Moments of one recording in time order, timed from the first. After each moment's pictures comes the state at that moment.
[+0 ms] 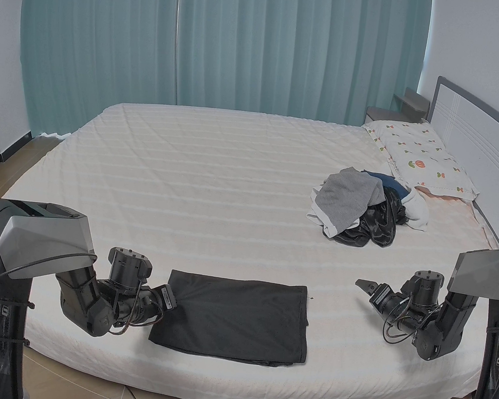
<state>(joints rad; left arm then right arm) -0.30 2.36 -0.71 -0.95 -0.09 -0.68 0.12 2.41 -0.61 -1.36 0.14 0.79</state>
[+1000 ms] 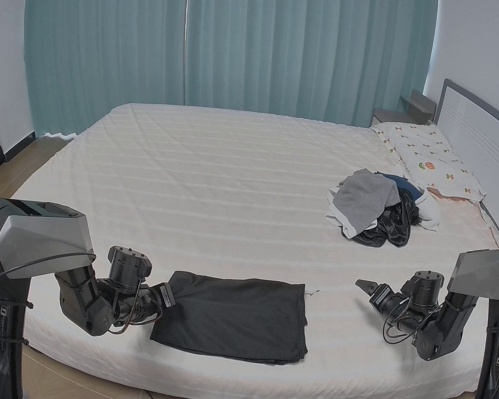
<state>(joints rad) -0.29 2.35 -0.71 -0.95 -0.05 -0.68 0.12 2.41 -0.61 -1.36 0.14 0.79</state>
